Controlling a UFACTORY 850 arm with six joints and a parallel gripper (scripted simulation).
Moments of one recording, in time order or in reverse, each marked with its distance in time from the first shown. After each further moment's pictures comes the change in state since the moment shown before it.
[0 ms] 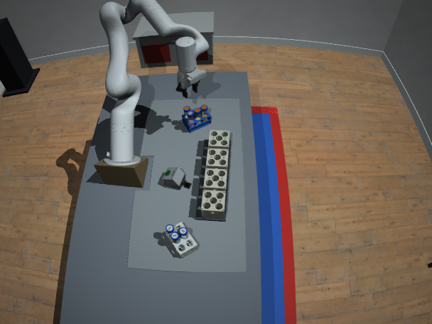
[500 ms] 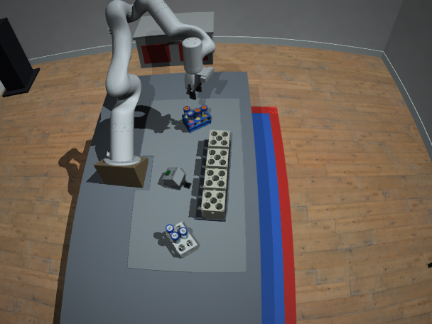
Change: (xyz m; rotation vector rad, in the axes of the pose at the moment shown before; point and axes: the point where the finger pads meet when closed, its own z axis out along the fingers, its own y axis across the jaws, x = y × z) arm 0.023 -0.016 0.001 -0.001 -0.004 -0.435
